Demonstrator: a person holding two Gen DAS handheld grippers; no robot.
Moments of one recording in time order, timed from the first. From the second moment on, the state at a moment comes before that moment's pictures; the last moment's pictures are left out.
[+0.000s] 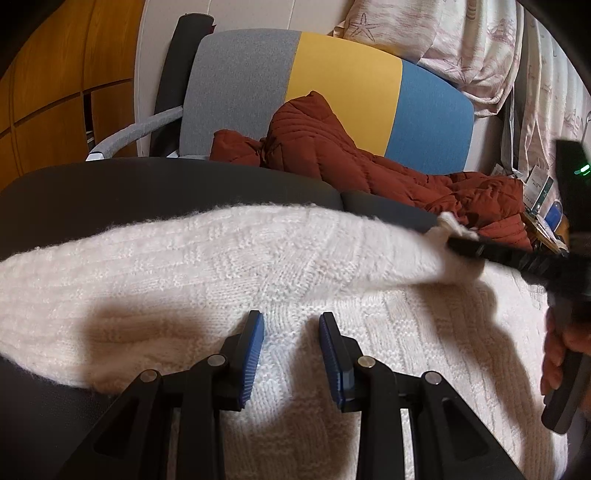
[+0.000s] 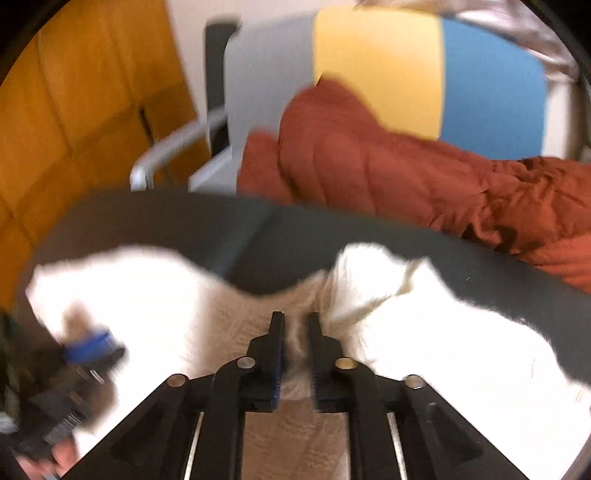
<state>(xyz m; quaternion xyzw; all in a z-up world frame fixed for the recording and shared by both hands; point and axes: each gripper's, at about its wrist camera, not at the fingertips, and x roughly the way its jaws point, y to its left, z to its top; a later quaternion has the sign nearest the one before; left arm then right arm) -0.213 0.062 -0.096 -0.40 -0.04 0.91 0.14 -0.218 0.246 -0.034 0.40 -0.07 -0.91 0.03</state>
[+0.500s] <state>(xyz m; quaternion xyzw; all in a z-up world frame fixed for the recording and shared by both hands) -0.214 0.062 -0.097 -0.39 -0.04 0.91 0.14 -0.289 0.213 -0.065 0.45 -0.08 -0.89 0.01</state>
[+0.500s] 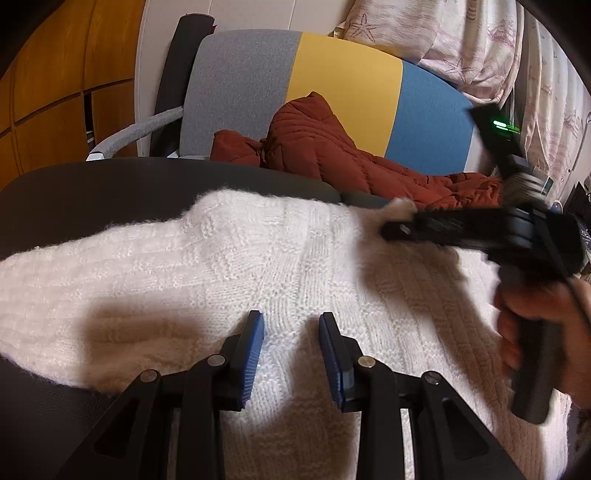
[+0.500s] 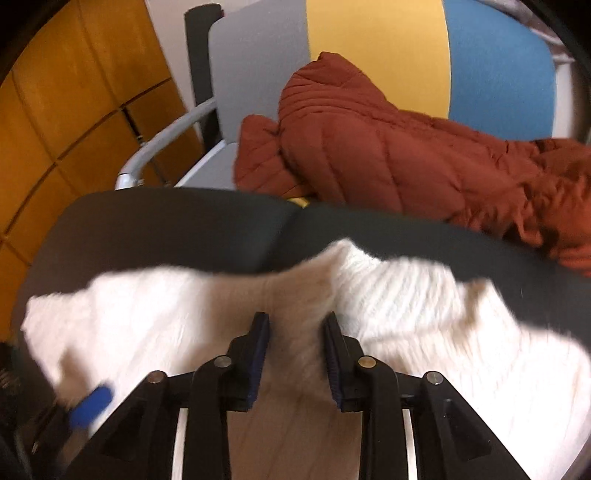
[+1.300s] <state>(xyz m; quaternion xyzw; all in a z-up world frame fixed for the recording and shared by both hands) -0.217 0.061 -0.098 -0.39 -0.05 0.91 0.14 -0.262 0.314 -0.071 0.42 -0.06 -0.90 -0.13</state>
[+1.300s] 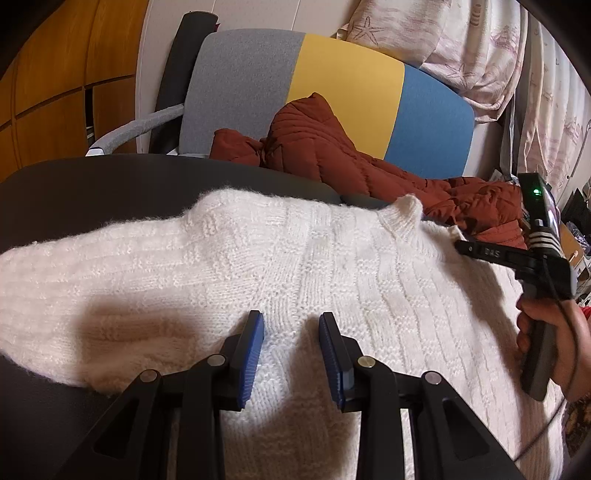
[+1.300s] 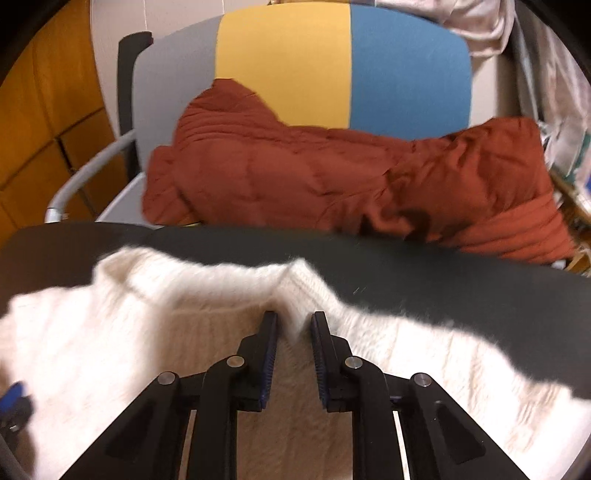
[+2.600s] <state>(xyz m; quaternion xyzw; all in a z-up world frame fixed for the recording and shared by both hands) -0.258 -0.010 -0.056 -0.39 -0.09 0.91 0.08 -0.145 0.266 -0.076 0.40 -0.08 -0.91 -0.07</state>
